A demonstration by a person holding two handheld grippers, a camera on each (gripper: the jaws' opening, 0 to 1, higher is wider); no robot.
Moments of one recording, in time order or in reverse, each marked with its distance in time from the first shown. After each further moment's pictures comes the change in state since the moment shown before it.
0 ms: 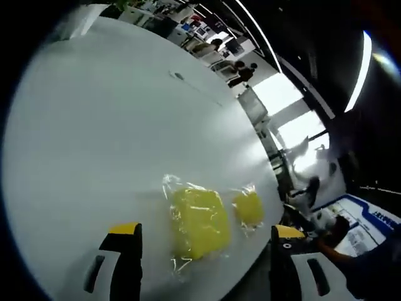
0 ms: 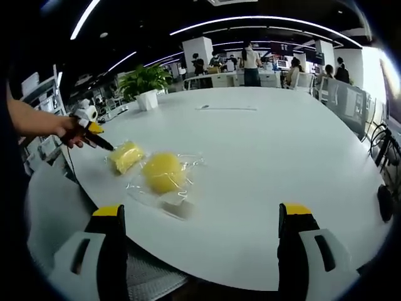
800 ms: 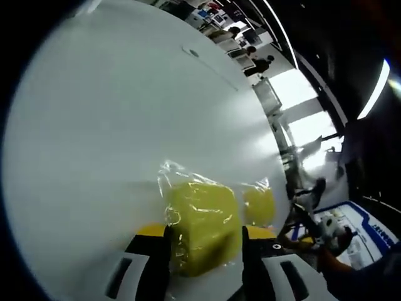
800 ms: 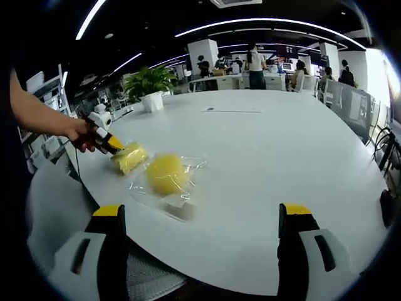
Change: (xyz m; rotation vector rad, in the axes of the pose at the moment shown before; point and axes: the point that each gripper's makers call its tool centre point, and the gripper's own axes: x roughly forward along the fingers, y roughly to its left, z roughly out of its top) left arm 0.037 0.007 -0.014 -0.075 0.086 0.044; right arm 0.001 0.001 0.001 -0.022 -0.011 0.034
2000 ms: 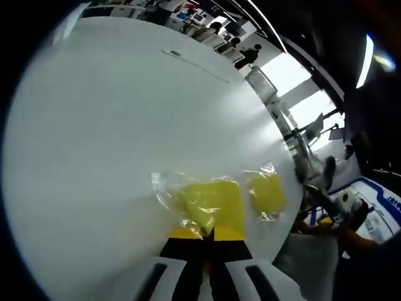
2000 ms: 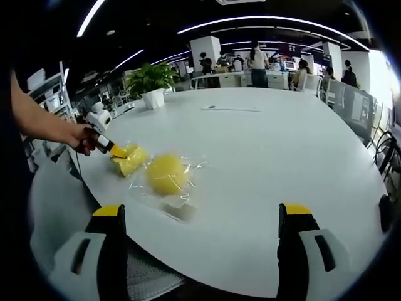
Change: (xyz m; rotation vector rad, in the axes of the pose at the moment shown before) left arm 0.006 -0.003 -0.014 0.160 -0.019 0.055; right arm 0.001 -0.002 0.006 -0.006 0.014 0.008
